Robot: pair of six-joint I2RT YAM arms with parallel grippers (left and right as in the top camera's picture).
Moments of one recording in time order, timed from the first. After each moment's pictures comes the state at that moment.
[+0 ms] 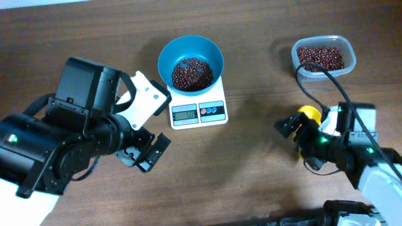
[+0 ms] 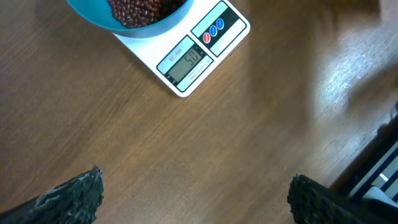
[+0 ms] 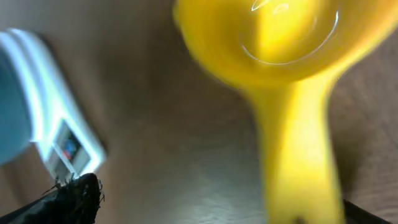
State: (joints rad) left arm -0.46 1.10 1.15 -1.10 0.14 0.32; right arm -0.18 1.01 0.31 -0.38 -0.45 0.72
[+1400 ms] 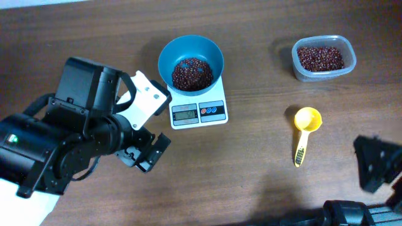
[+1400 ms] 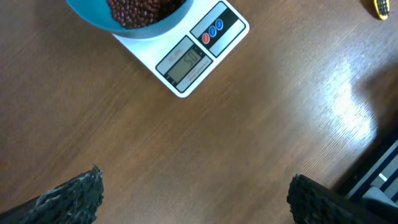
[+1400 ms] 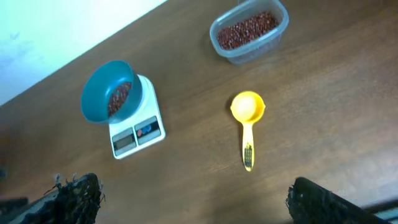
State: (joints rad) left arm -0.46 1.10 1.15 -1.10 0.15 0.32; right arm -0.18 0.51 1.37 -1.54 -0.16 0.38
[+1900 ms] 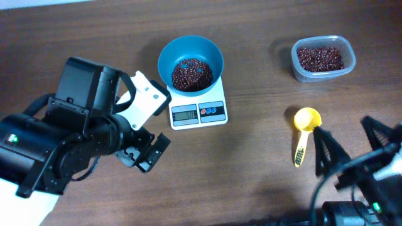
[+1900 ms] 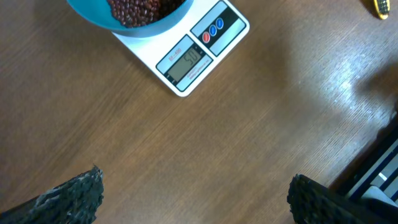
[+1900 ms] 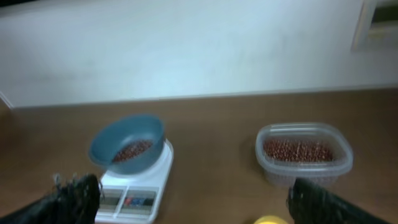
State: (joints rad) left arm -0.46 1.10 1.15 -1.10 0.15 0.32; right arm -0.11 0.01 0.60 -0.73 -0.28 0.12
